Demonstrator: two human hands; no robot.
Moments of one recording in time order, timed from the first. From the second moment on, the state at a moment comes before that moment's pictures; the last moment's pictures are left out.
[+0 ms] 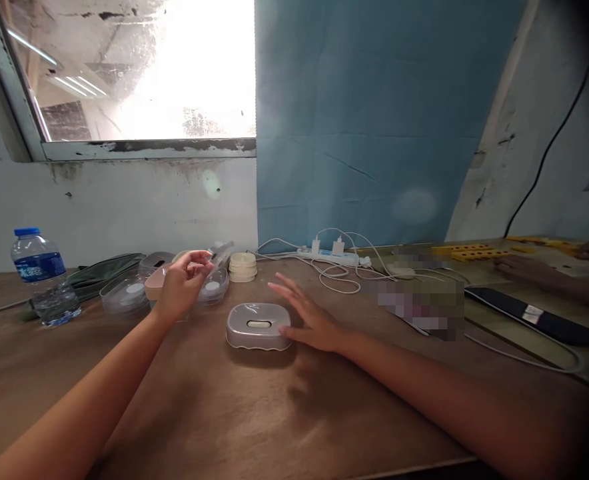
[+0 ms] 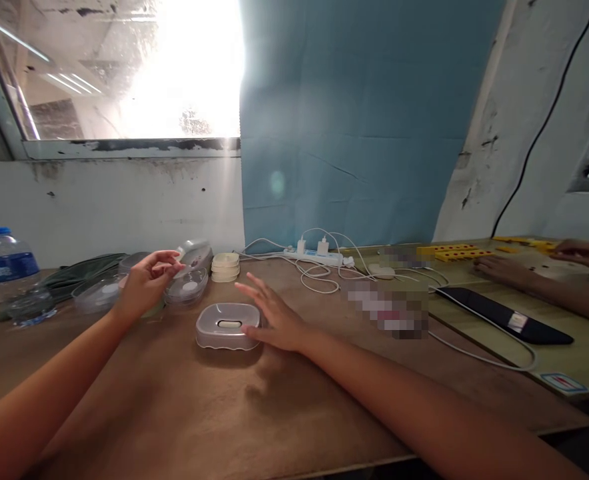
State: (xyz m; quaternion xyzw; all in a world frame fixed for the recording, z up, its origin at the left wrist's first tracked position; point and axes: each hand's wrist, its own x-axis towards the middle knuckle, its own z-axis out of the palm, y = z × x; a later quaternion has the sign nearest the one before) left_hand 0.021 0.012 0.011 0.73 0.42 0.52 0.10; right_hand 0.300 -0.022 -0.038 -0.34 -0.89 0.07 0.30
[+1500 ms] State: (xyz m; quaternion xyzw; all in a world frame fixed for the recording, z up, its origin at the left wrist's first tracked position) left_hand 0.039 -0.007 -0.055 0.78 0.36 0.34 0.39; right_hand 0.303 -0.017 -0.048 -0.36 -0.88 0.16 0.26
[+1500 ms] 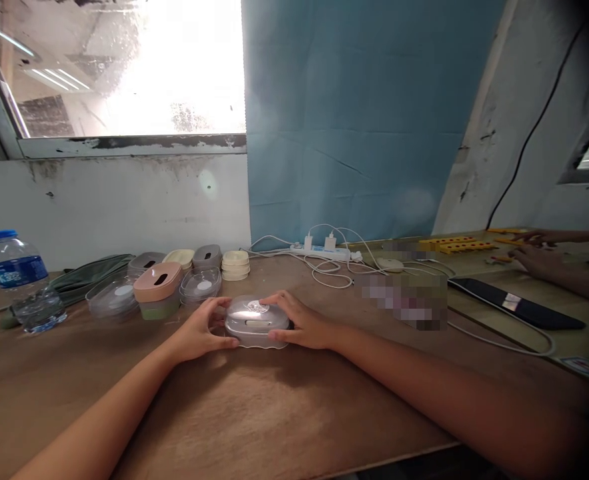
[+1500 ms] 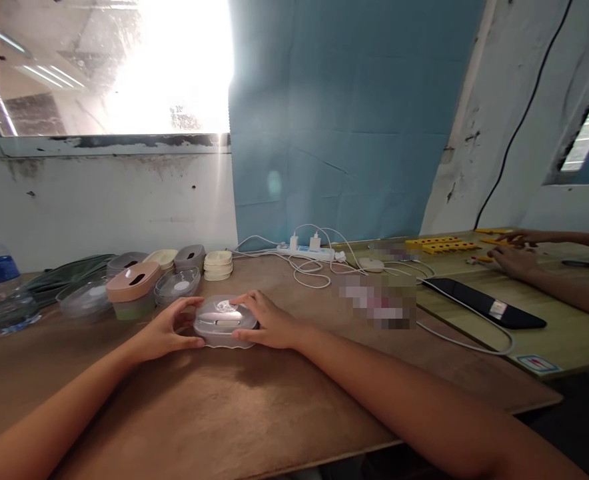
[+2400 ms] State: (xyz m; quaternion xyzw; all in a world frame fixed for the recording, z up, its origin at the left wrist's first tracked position) left_hand 0.040 -0.003 -0.056 0.85 0.32 0.31 0.28; right_hand 0.300 -0.010 -0.065 -0.37 -0.86 0.11 0.33
